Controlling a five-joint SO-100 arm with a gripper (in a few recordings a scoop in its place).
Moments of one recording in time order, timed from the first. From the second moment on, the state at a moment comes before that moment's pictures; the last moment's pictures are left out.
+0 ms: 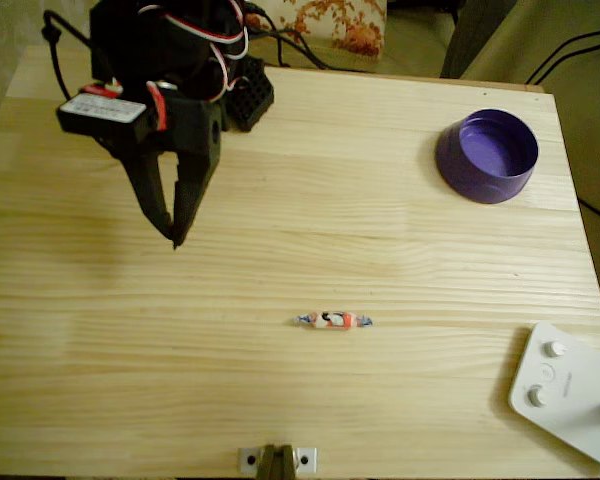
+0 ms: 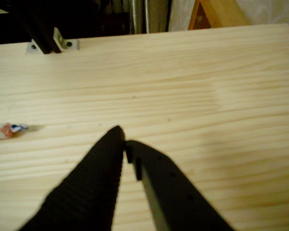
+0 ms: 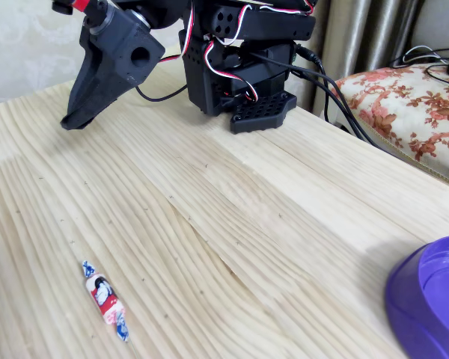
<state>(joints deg) -0.3 193.9 182.0 52.9 5.2</state>
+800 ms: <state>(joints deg) -4.5 193.9 182.0 52.9 2.4</state>
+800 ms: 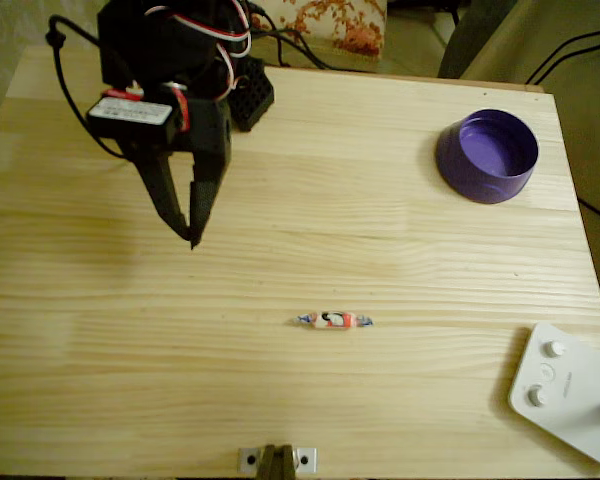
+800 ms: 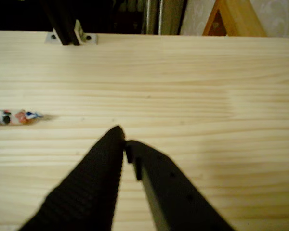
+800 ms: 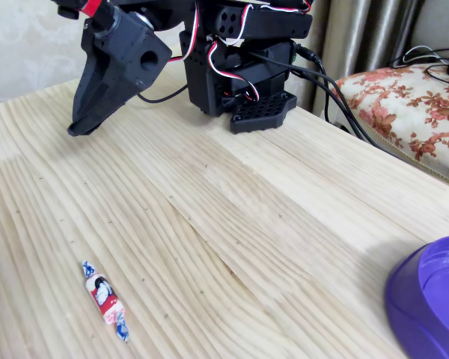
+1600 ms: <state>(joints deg) -5.4 193.9 182.0 52.9 0.4</state>
